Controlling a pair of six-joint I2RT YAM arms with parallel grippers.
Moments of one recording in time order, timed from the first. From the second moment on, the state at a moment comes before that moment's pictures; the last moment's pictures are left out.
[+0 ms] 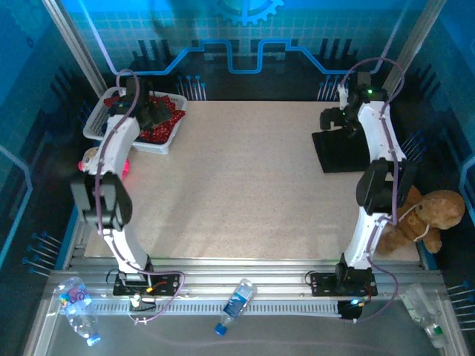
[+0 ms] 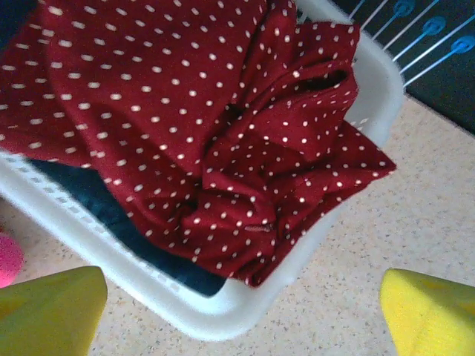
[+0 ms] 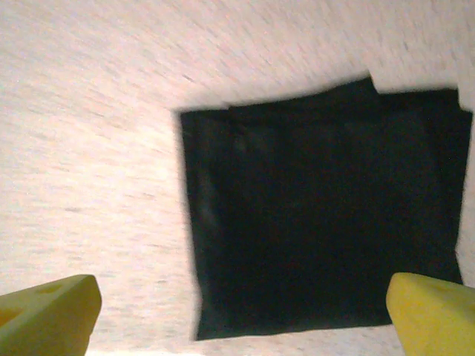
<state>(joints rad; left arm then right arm) 0.04 1.87 1.76 -0.79 -0.14 -0.51 -0.06 1.99 2.00 -1.08 -0.02 -0.07</state>
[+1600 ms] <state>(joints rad) -0.34 1.82 1.92 -0.65 0.38 -0.27 0.04 1.45 1.12 -0.15 -0.43 0.45</state>
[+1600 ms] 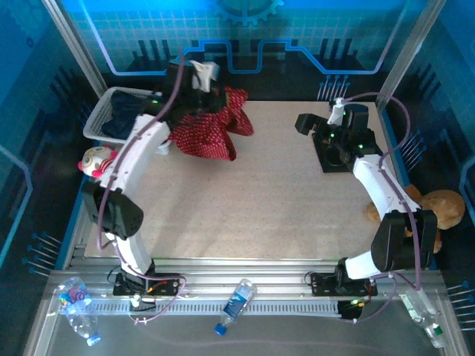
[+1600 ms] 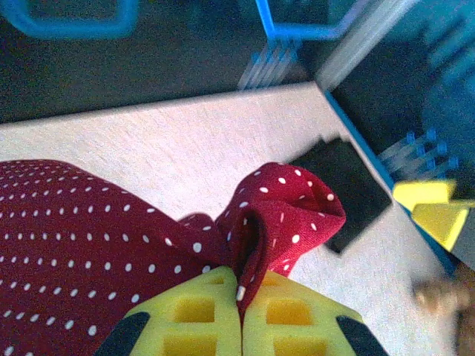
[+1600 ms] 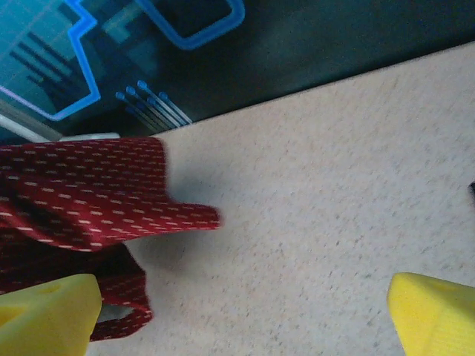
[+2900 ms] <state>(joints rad) -0.35 1.96 2.06 -0.66 0.63 -0.56 0.30 1.77 0.83 0.38 -0.61 0.36</state>
